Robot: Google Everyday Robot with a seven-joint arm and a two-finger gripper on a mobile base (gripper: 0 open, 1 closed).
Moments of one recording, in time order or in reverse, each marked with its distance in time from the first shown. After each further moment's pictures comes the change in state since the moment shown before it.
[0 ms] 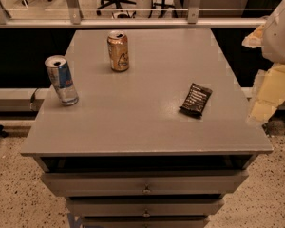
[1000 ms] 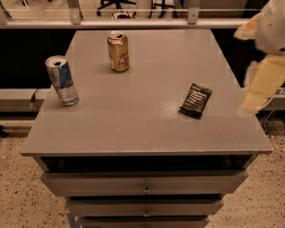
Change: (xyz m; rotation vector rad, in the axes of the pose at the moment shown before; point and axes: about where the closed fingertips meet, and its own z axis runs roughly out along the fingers) arm -0.022 -0.013 0.000 0.014 -0.064 -0.040
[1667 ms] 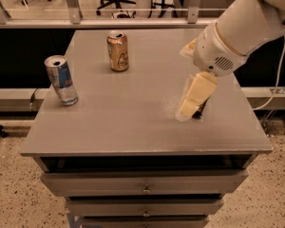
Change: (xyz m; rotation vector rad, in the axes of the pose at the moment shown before) arm -0.082 0.000 0.085 -0.103 -0.248 0.007
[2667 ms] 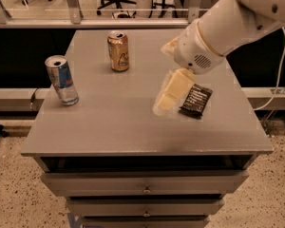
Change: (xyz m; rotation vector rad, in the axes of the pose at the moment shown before) arm -0.039 -0.006 0.022 -0.020 -0.129 0.002
